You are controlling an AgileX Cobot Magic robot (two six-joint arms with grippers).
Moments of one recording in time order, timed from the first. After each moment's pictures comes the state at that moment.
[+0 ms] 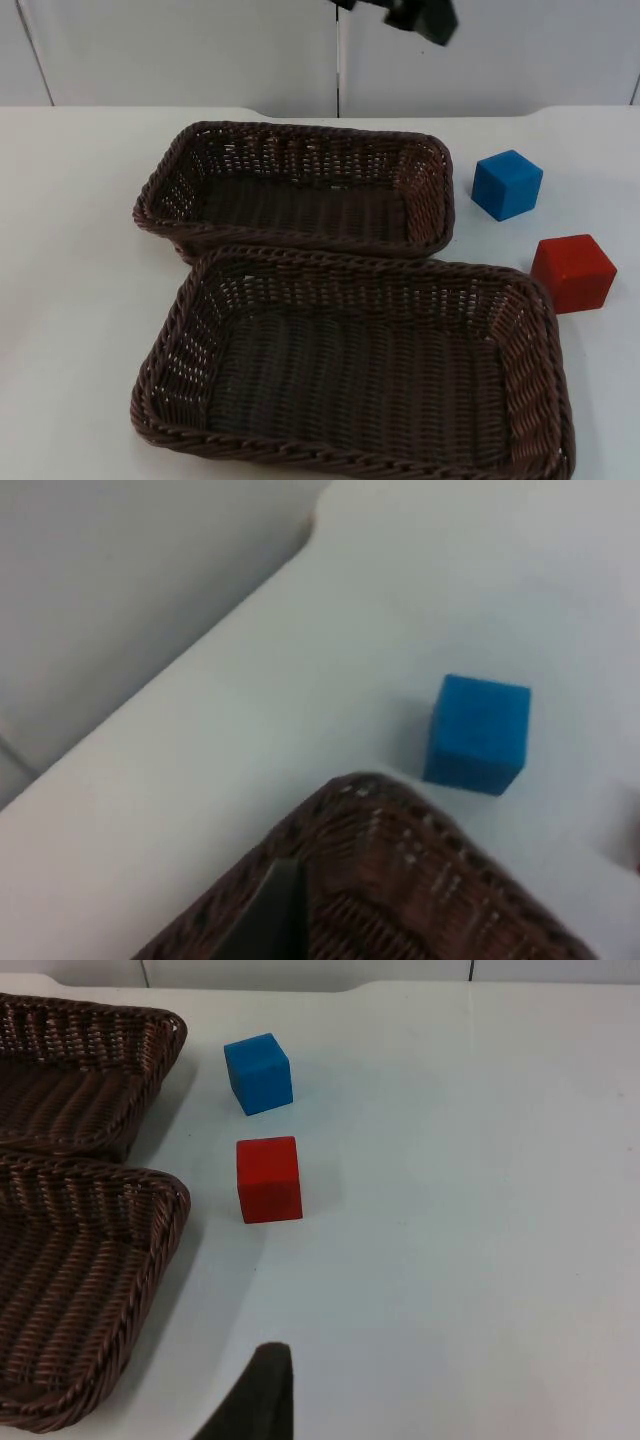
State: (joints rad) right arm 0.06 0.00 -0.52 0.03 1.09 -0.03; left arm -0.48 2.10 -1.83 -0.51 0.65 0.67
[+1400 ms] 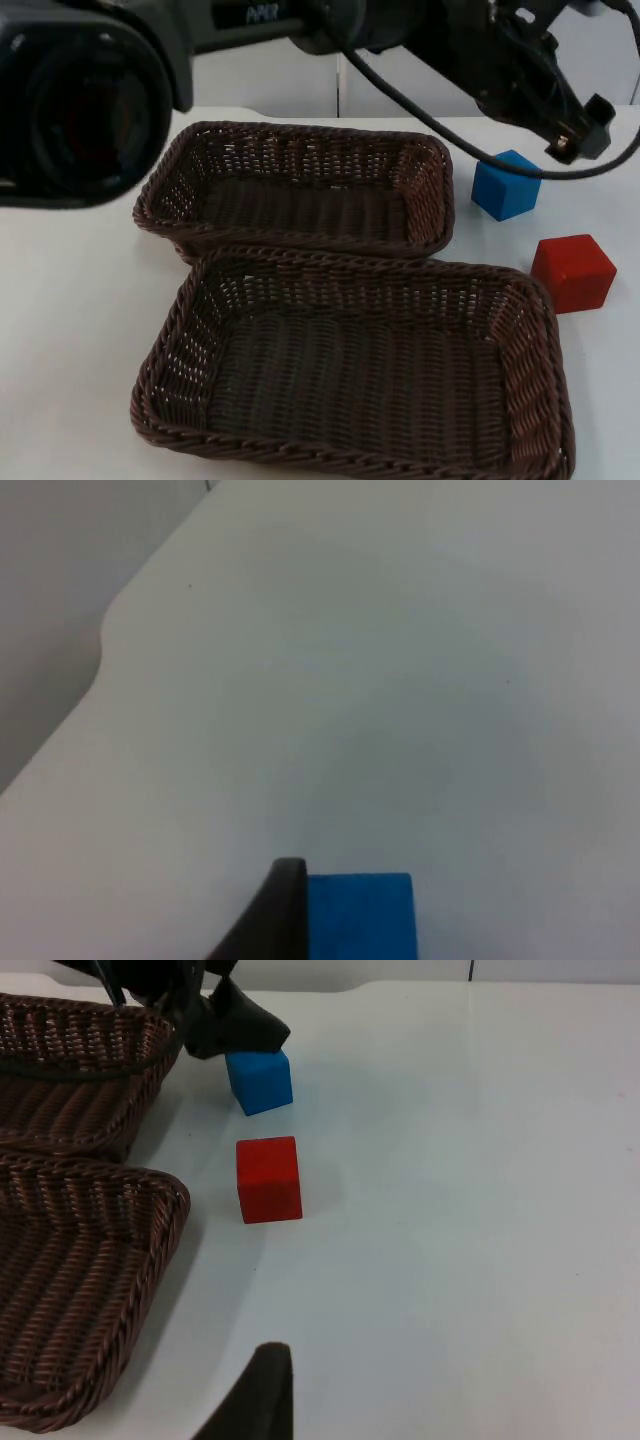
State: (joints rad) right arm 0.06 0.00 -0.52 0.03 1.09 -0.03; left arm -0.68 2.57 -2.27 -0.51 0.51 0.75
